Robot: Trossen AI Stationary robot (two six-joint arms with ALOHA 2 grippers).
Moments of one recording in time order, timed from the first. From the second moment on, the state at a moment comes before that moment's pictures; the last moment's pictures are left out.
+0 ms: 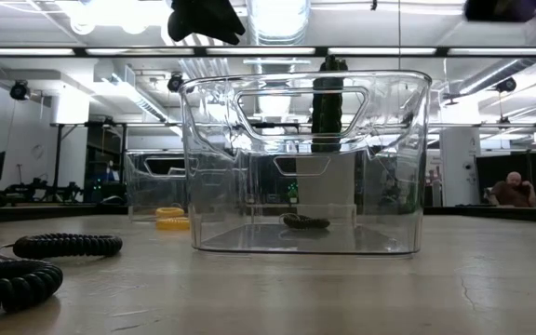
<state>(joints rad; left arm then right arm) 0.07 1.29 1.31 -0.56 -0.30 -0.23 0.44 1.33 1.25 -0.99 -0.28 0.76</state>
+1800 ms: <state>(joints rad) -0.14 1.35 0.78 -0.56 -0.12 -0.38 0.62 1.43 1.30 -1.02 -0.06 0.87</state>
